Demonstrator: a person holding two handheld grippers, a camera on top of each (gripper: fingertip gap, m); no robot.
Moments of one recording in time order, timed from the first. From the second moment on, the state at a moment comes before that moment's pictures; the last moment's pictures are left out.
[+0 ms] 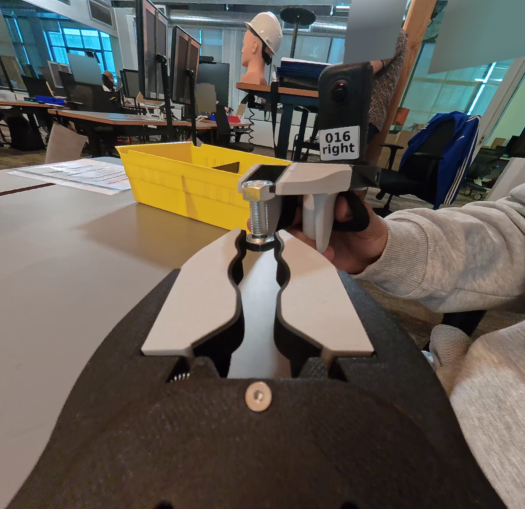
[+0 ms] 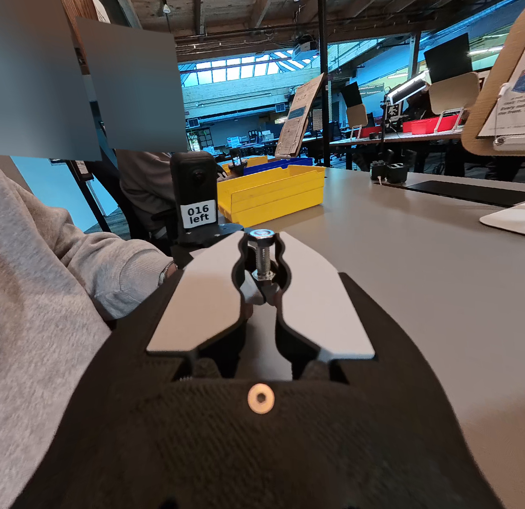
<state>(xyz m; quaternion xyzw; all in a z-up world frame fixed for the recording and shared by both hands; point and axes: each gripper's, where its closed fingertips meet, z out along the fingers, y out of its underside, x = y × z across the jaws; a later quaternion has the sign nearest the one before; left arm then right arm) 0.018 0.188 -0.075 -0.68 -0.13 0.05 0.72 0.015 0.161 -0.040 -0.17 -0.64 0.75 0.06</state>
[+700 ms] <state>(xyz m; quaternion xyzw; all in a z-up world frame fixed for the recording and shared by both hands) 0.015 0.184 -0.071 -0.66 -0.14 0.04 0.73 0.008 0.175 -0.032 -0.19 -0.61 0.77 0.04</state>
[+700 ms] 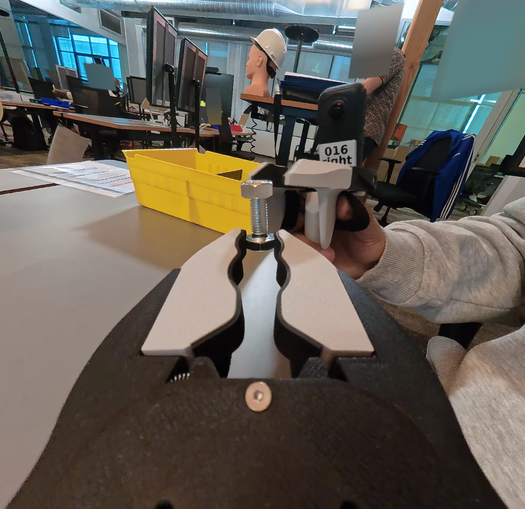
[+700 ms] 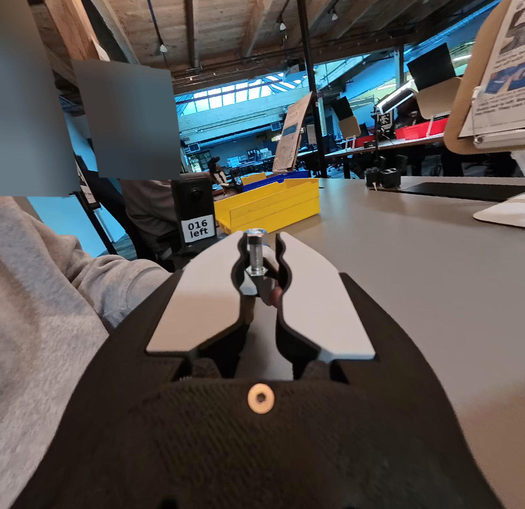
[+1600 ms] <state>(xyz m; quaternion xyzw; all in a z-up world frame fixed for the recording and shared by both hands) 0.019 0.187 -0.072 -0.66 -0.13 0.03 0.73 0.002 0.175 -0.040 -0.21 -0.62 0.76 0.05</state>
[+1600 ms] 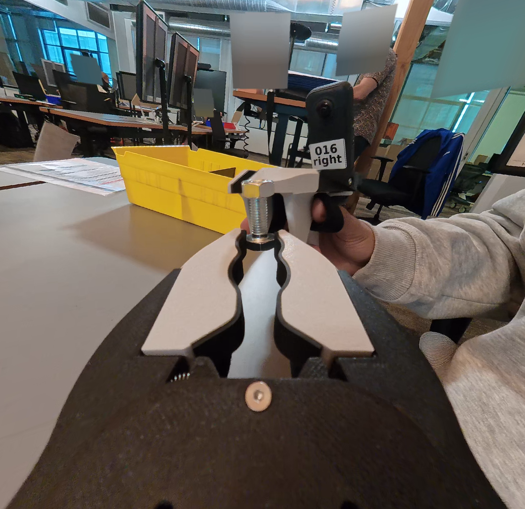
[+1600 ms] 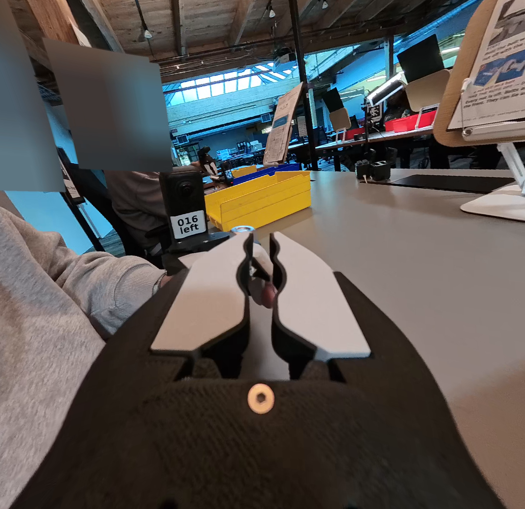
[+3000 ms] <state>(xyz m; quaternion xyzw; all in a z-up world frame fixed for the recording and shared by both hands) 0.020 0.187 -0.072 -0.66 -0.13 0.04 0.73 0.011 0.166 -0.038 -0.18 -0.63 0.75 0.06</state>
